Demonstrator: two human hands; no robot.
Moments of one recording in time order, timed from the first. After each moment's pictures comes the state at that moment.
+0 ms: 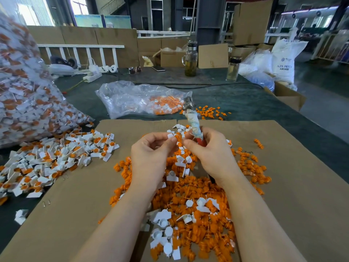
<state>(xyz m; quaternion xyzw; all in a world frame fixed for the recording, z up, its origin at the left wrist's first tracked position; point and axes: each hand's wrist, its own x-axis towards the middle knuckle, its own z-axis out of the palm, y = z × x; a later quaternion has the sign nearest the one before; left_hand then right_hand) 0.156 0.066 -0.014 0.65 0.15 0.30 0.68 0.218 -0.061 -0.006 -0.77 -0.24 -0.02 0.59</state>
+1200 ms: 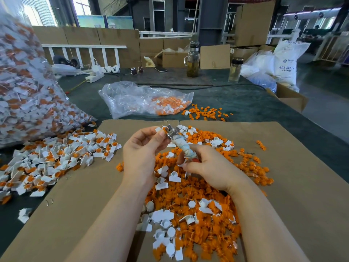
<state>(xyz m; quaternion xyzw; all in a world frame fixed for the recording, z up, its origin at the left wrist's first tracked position) 0.155 0.082 -0.007 0.53 0.12 0.31 0.78 0.216 -0.069 -0.004 -0.82 -0.35 0.16 0.42</state>
